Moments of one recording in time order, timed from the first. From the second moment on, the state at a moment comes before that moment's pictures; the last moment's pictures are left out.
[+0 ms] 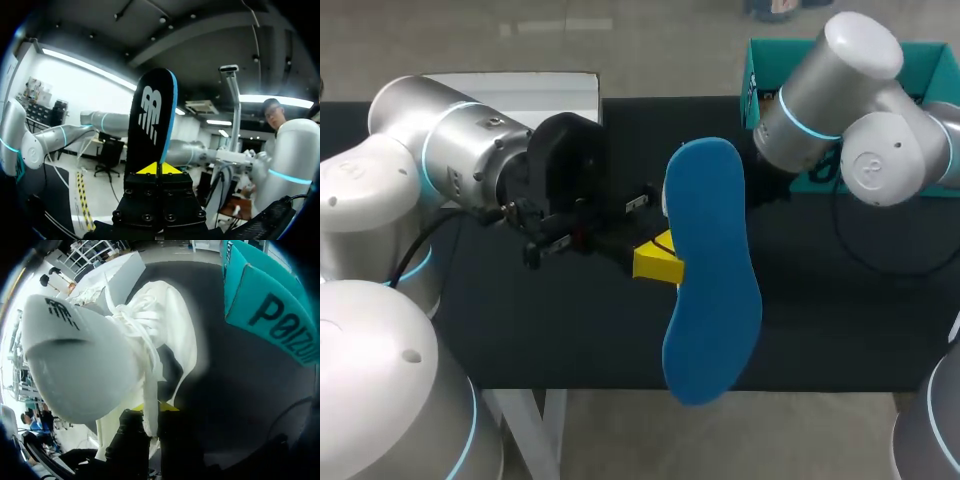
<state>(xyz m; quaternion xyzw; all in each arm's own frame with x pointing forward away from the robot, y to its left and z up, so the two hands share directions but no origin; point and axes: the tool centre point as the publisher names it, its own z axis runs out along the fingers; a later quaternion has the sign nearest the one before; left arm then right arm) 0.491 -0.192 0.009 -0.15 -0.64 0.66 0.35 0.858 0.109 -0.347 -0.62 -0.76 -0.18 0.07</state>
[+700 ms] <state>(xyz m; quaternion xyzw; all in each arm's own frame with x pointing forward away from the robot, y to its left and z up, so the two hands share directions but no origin) 0.491 -0.192 0.009 -0.15 -0.64 0.66 0.35 0.850 0.112 -0.370 -0.58 -0.79 -0.18 0.13</state>
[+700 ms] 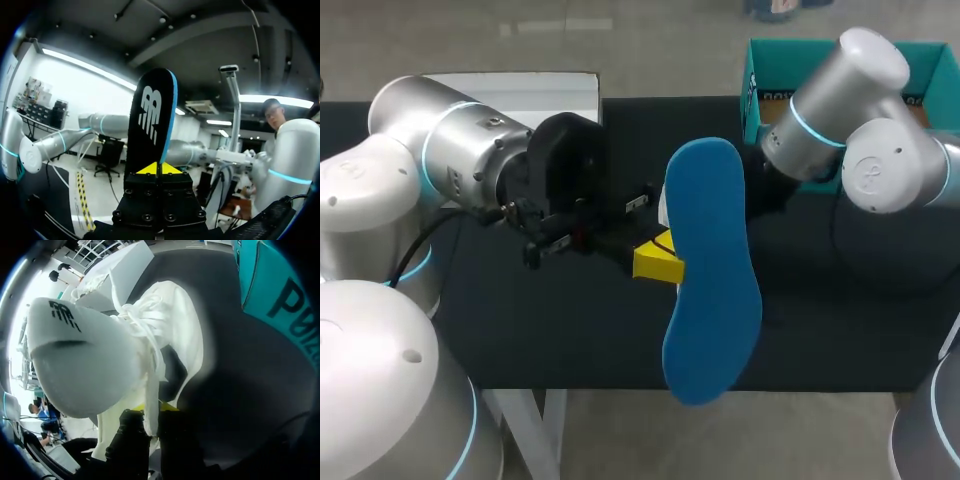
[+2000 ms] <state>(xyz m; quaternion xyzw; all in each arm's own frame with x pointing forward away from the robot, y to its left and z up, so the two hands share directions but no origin) 0.491 -0.192 0.009 -0.15 -0.64 0.66 0.35 0.835 0.112 -0.317 -0.52 -0.73 -0.38 0.21</state>
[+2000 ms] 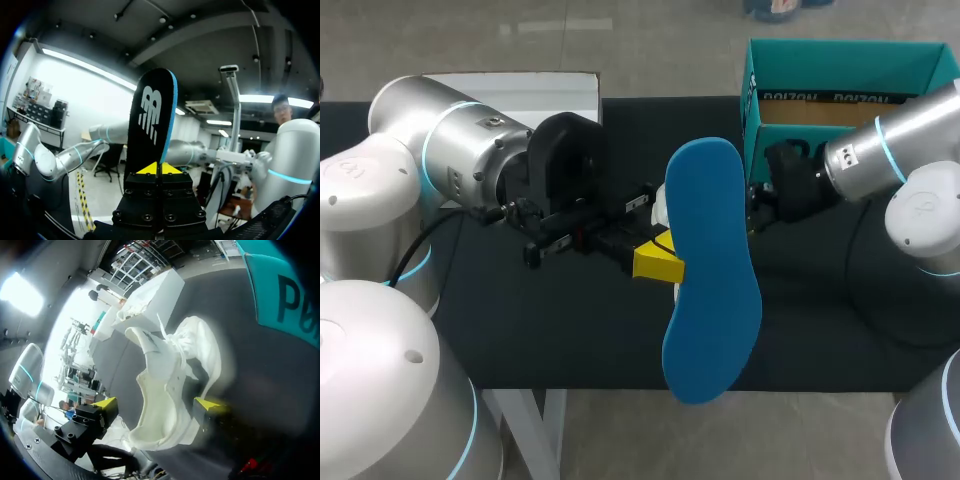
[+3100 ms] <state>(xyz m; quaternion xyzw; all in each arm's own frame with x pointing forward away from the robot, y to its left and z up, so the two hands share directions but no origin) 0.555 -0.177 -0.020 -0.35 -0.70 0.60 0.16 0.827 0.084 -0.177 -0.49 -0.64 -0.46 0.38</state>
